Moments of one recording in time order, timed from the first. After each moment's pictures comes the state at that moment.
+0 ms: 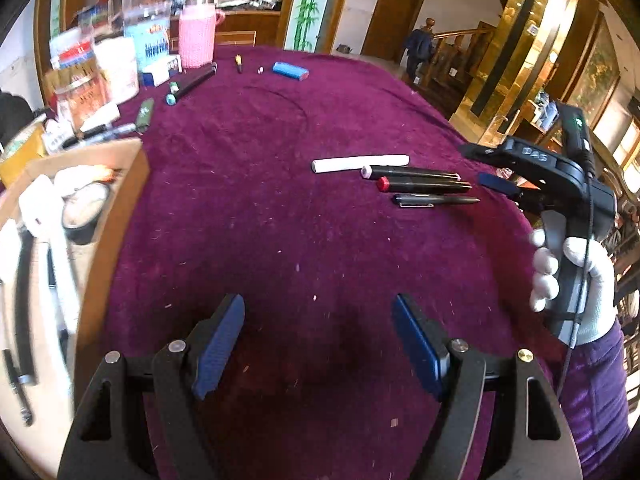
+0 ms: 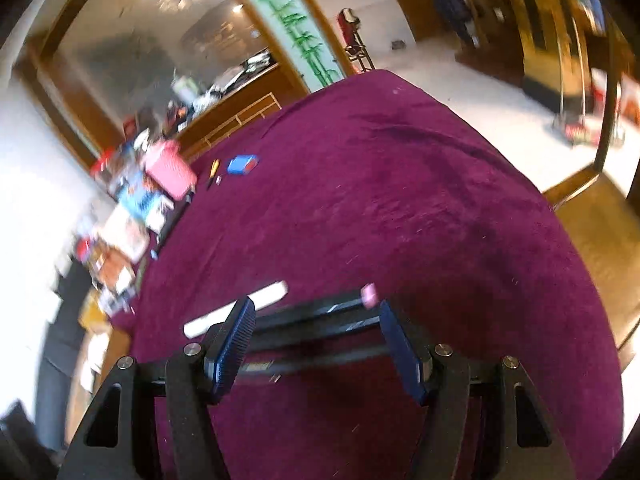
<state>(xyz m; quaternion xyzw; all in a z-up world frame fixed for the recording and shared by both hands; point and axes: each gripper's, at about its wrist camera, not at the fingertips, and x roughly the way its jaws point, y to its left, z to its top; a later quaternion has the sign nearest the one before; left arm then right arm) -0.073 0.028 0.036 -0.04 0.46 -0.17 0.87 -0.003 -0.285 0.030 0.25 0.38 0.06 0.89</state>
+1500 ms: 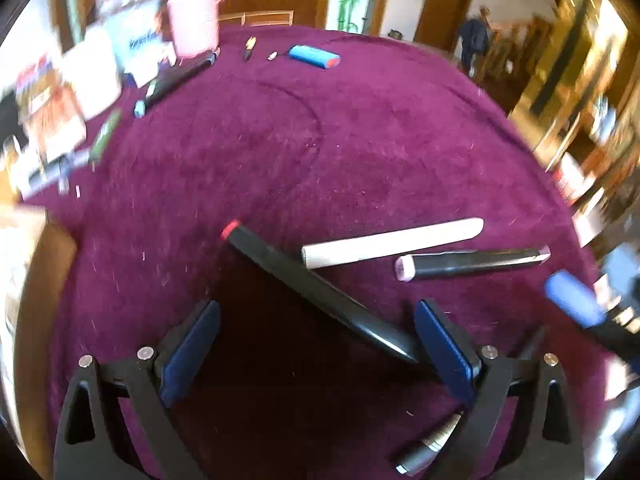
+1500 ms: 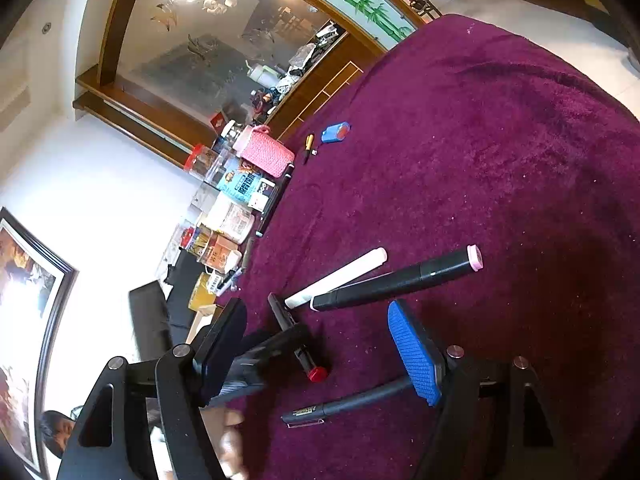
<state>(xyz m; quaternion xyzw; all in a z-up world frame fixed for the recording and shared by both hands) 0.045 -0.051 0.001 0.01 0.49 -0.07 0.87 -0.007 -0.278 0.019 0.35 0.38 0.25 0.82</state>
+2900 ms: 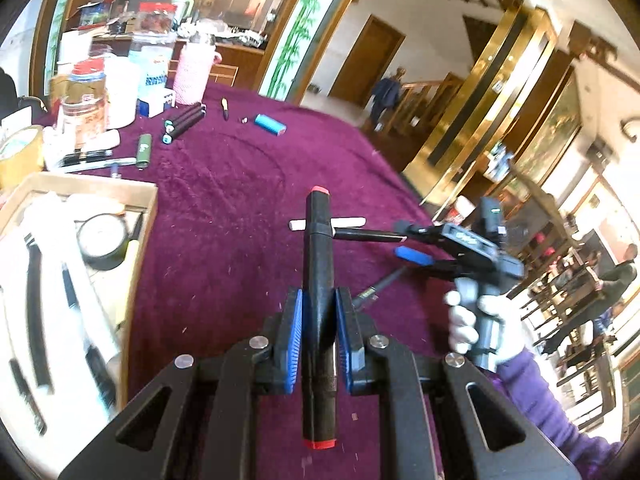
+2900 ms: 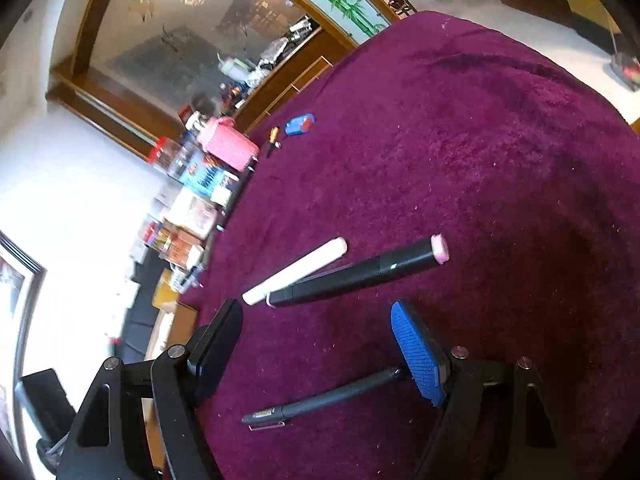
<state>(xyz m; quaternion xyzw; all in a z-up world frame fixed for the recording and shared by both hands) -0.106 0.087 0.095 -0.13 0.38 -0.24 0.88 -0.010 -0.275 0.011 0.32 0.41 0.20 0.83</state>
